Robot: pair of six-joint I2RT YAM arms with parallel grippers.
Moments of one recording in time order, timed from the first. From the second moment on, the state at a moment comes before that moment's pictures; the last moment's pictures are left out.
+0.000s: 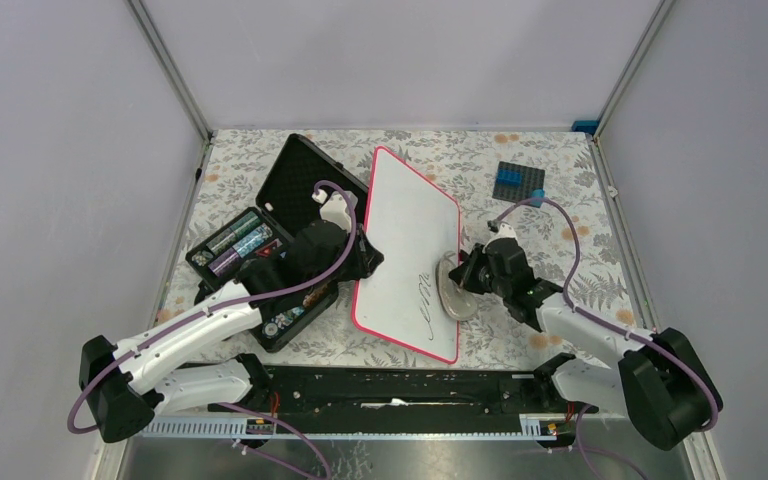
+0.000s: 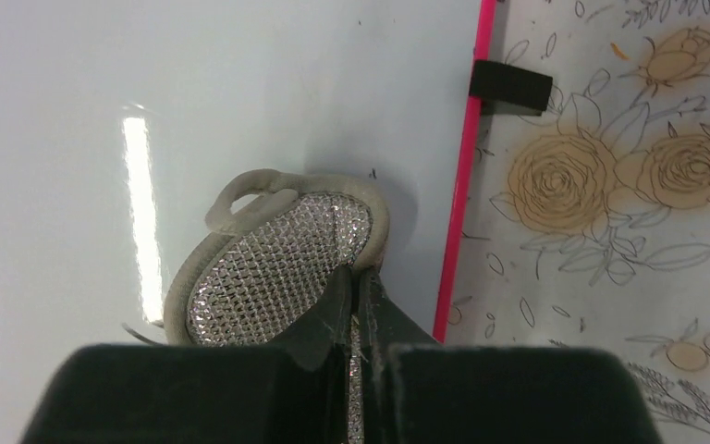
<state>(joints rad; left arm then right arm) -0.89 1.05 0.89 -0.36 -0.19 -0.65 0.53 1.15 0.42 0.11 -0.03 0.75</state>
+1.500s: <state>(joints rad) -0.88 1.06 0.89 -0.35 -0.19 -0.64 0.72 1.10 0.58 -0.18 -0.01 0.62</state>
